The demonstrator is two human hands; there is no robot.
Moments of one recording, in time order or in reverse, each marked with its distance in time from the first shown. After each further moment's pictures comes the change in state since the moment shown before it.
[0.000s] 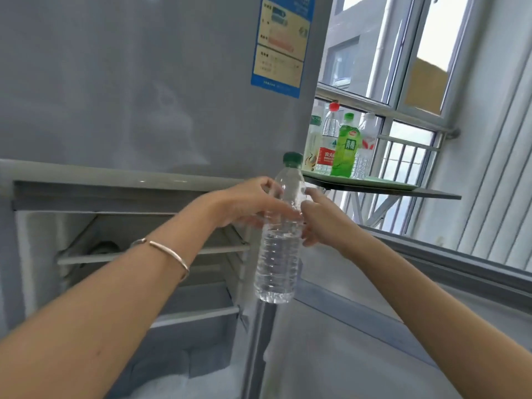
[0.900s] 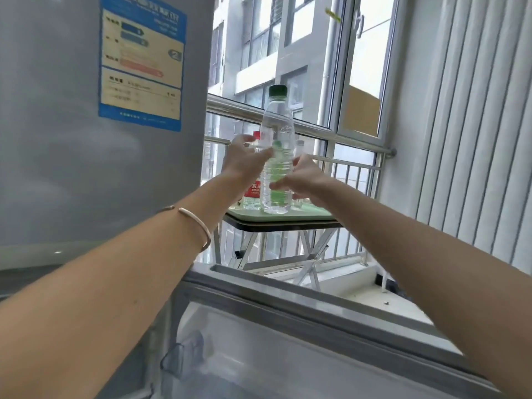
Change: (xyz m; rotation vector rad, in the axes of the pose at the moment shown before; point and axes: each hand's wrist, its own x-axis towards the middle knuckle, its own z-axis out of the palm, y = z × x) left_hand 0.190 0.132 0.066 -0.208 0.546 0.323; right_hand 0.143 0.025 -0.179 0.007 0.202 0.049
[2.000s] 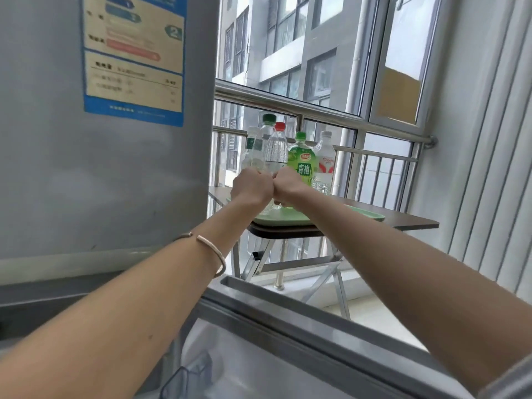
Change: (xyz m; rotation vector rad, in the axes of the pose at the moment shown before) left_hand 0.024 -0.047 0.015 0.330 0.122 -0.231; right_hand 0.077 0.012 0.067 -0.245 -0.059 -0.057
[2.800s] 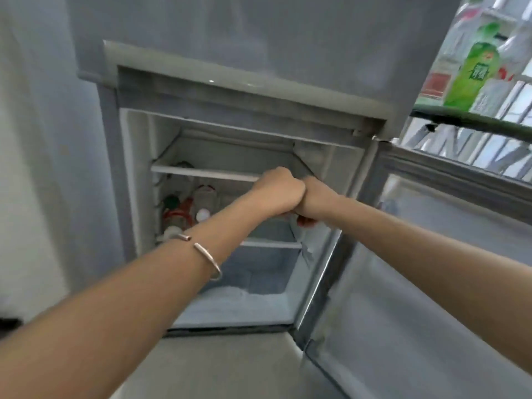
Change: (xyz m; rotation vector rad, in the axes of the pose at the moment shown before) left_hand -0.178 -0.223 -0.206 0.370 -0.218 -0.247; right_hand -0.245 -0.089 0.252 -0.071 -0.533 -0.002
